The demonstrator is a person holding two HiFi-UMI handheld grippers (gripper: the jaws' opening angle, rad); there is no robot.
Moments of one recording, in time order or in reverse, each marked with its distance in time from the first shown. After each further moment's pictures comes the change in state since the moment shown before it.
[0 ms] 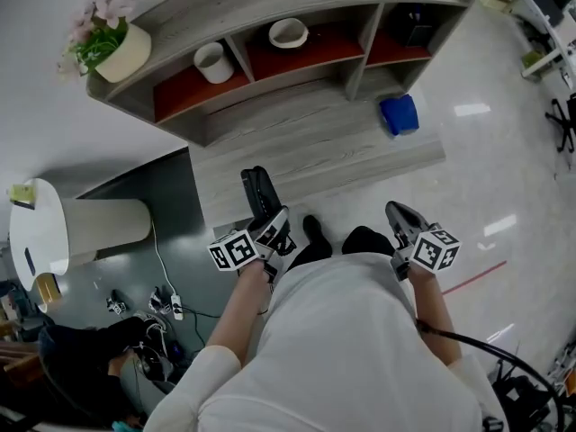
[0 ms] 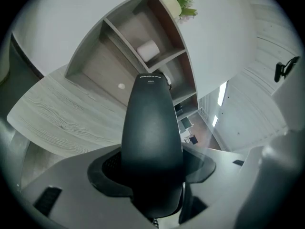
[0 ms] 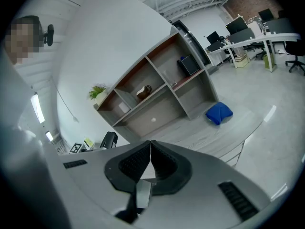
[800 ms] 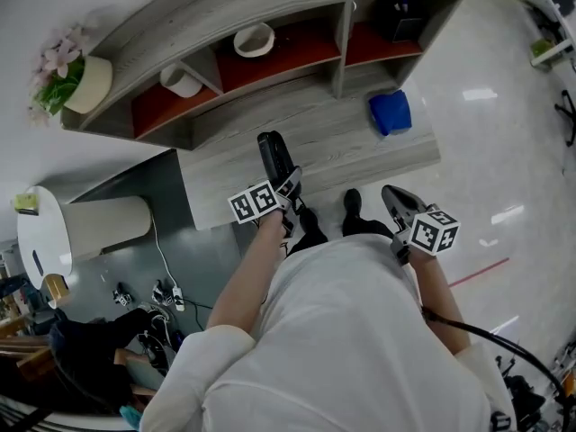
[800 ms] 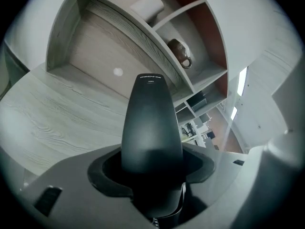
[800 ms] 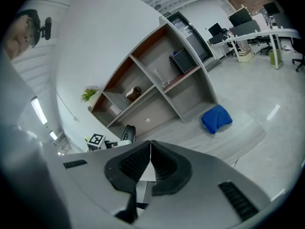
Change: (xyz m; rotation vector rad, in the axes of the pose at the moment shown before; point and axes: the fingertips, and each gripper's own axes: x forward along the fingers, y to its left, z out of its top) left arm 0.175 0.010 0.013 0.006 0.080 0.173; right arm 0.024 -0.073 0.055 0.011 0.085 0.031
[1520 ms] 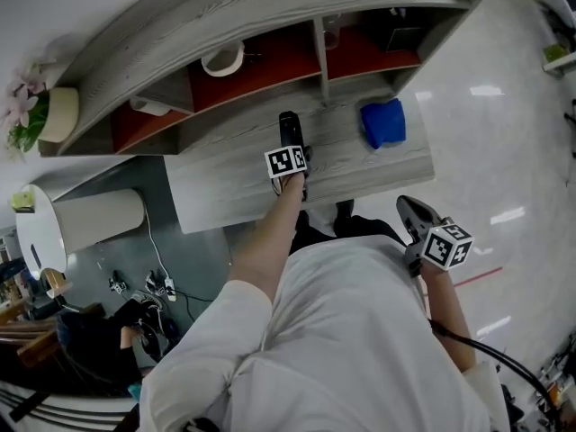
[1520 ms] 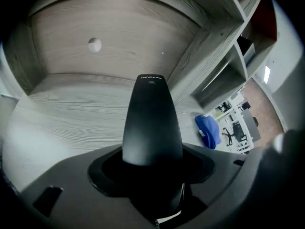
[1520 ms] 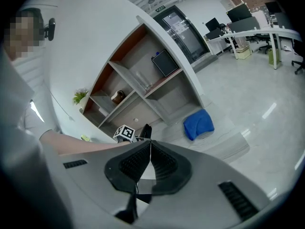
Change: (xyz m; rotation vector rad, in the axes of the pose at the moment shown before) left arm 0.190 0.055 0.002 0.188 0.204 0.406; right arm -0.023 -0.093 0.050 0.025 0.077 -0.040
